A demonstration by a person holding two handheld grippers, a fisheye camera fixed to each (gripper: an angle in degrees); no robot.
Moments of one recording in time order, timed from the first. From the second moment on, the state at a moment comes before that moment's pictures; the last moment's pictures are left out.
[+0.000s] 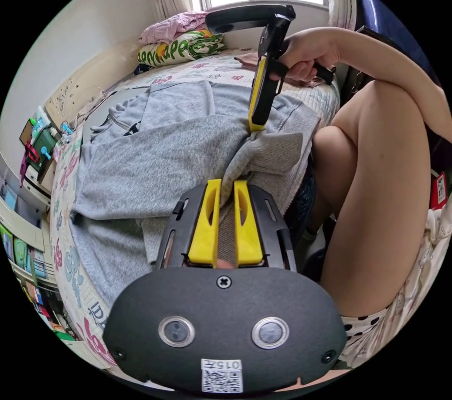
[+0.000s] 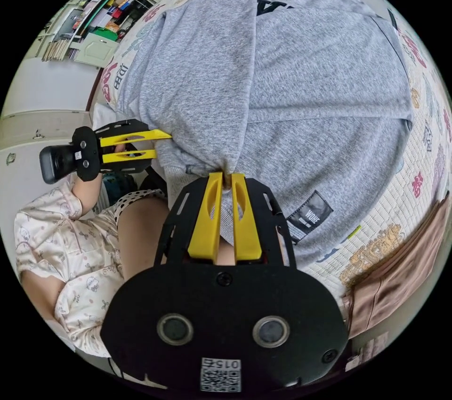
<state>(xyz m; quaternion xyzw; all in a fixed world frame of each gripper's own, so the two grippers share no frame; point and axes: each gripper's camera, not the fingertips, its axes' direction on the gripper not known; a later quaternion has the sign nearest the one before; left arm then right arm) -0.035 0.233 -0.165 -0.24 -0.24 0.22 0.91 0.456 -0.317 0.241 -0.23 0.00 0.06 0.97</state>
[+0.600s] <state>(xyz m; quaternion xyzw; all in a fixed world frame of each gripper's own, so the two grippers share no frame) -0.105 0.159 -0.177 -0.24 -0.12 -0.01 0.96 0.520 -0.246 0.385 -0.21 0.13 0.11 0.96</state>
